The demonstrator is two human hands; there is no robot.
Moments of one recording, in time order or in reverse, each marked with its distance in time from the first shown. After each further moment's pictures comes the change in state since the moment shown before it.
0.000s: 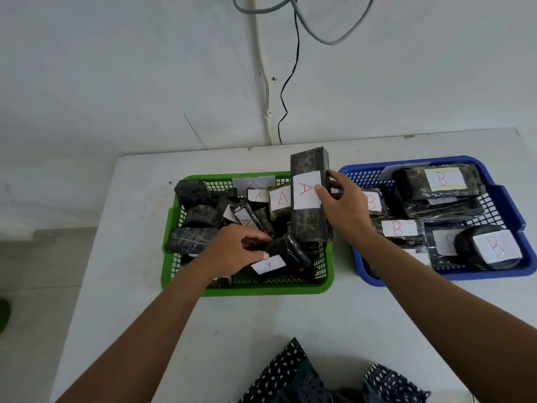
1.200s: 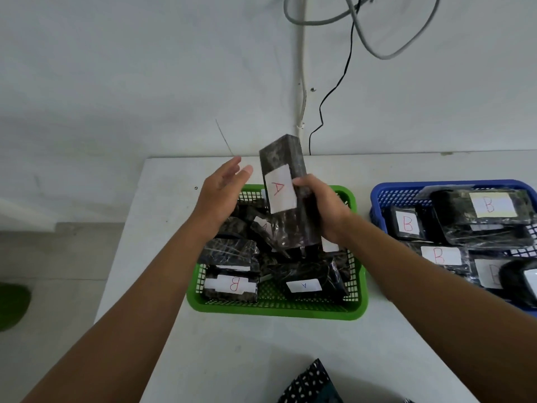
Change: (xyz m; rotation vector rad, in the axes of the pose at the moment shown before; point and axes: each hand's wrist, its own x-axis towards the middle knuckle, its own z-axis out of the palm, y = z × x) left_hand 0.038 0.006 -0.101 -0.419 0.528 -0.109; right_hand 0.015 -0.068 0.077 0.504 -0.652 0.289
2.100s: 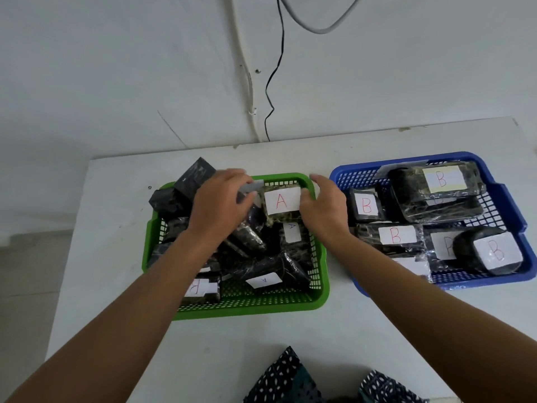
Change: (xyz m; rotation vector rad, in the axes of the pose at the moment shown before) left_hand 0.002 -0.009 0.081 0.831 -0.041 0.548; right_hand -0.026 0.029 -0.061 -0.710 0.769 -0.207
